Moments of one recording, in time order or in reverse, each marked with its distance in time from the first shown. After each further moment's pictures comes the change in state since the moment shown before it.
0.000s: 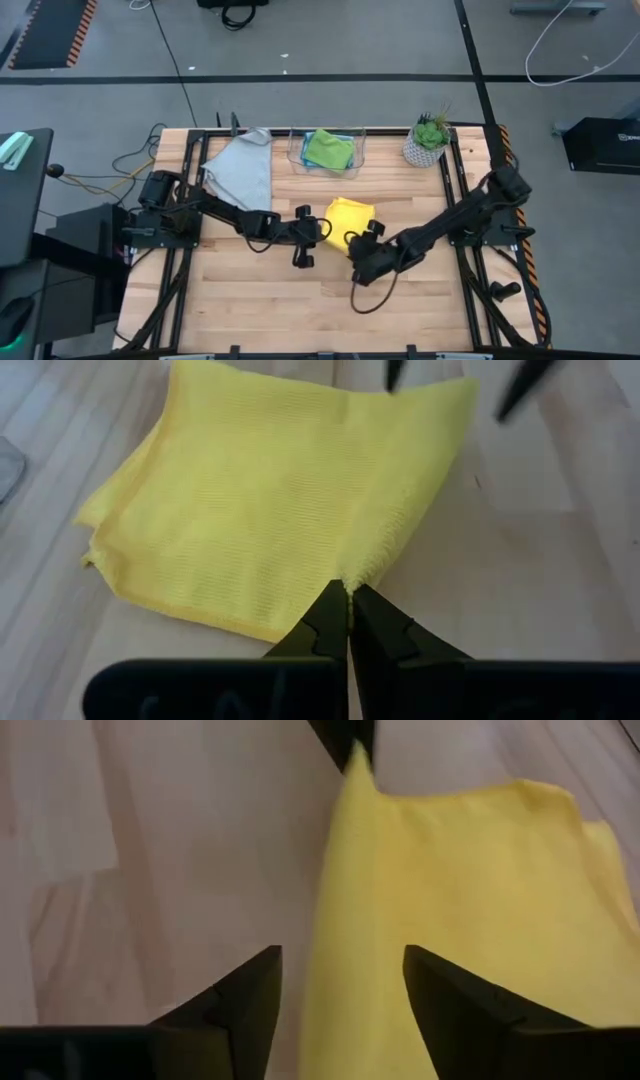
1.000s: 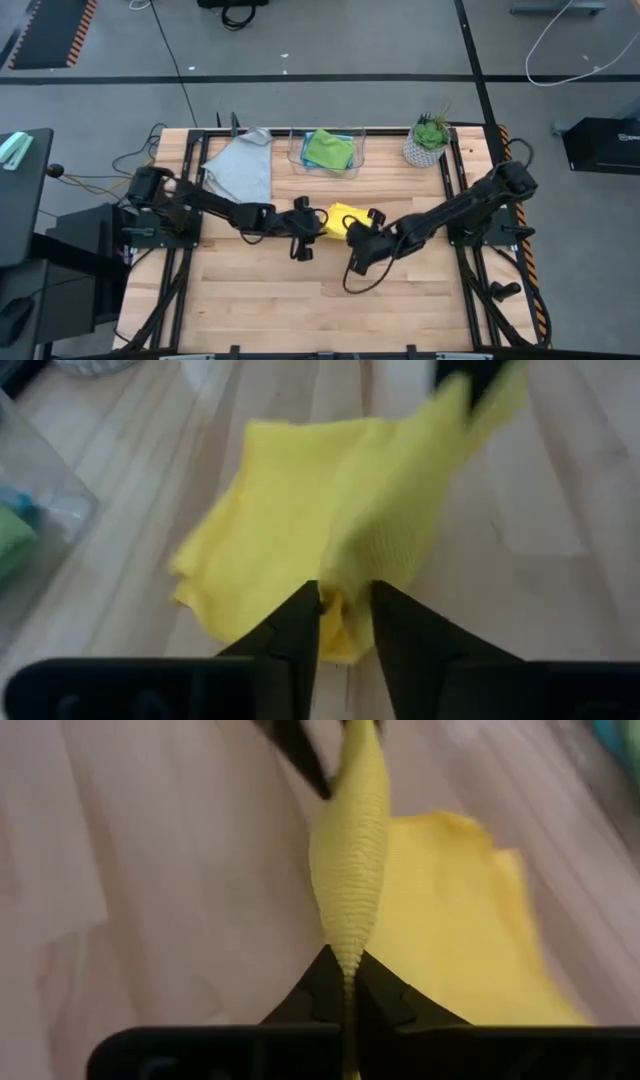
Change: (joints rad) left arm 0.036 -0.087 0.000 -0.028 -0.003 0.036; right arm -0.072 -0.041 0.095 -0.130 -0.039 0.001
